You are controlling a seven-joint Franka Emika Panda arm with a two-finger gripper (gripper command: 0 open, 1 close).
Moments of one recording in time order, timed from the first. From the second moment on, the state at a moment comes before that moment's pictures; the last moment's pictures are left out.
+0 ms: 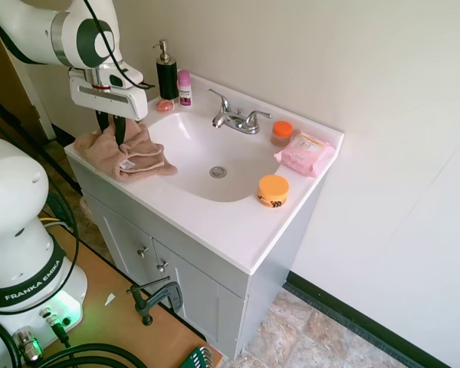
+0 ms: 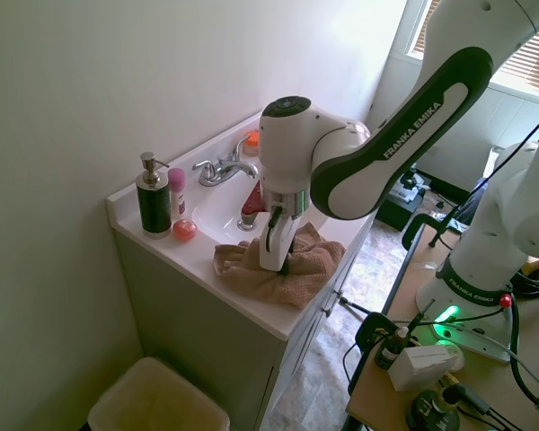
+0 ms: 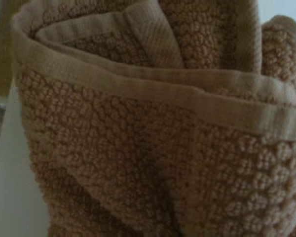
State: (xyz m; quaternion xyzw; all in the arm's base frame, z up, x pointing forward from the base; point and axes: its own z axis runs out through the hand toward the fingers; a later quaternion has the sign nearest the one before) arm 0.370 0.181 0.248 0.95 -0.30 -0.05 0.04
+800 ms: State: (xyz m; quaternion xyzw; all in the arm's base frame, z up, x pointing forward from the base) arm 0.443 0.084 0.213 0.89 -0.43 -0.11 0.05
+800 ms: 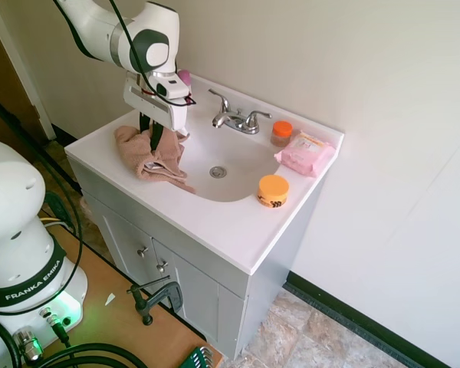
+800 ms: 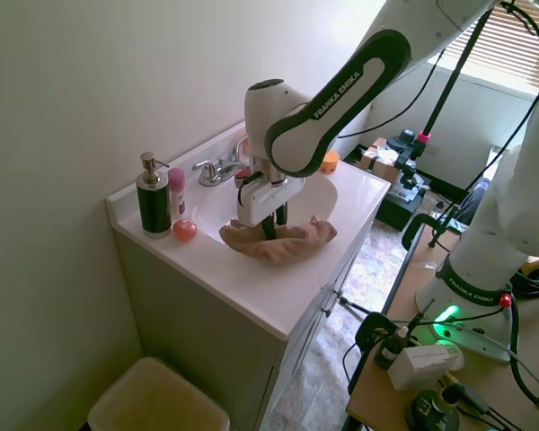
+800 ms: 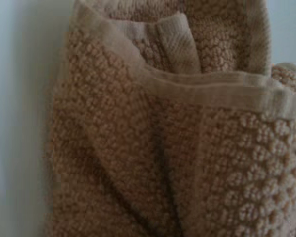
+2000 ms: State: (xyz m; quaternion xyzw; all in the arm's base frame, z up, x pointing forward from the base) arm 0.454 -0.032 0.168 0.91 -0.33 0.12 0.20
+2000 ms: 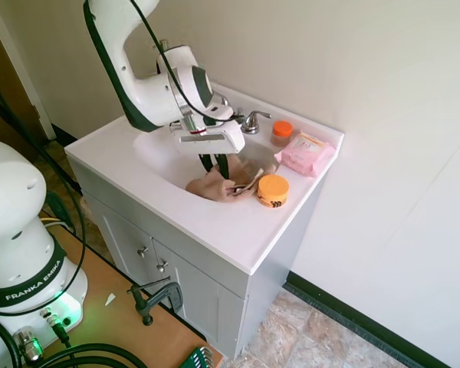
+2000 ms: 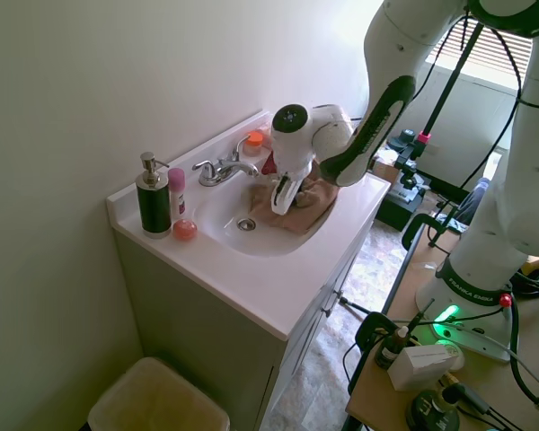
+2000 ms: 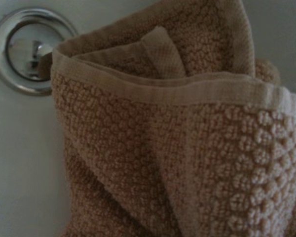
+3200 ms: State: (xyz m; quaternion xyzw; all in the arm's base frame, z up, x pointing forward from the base) arm 0.458 0.045 0.146 0.91 -0.31 0.23 0.14
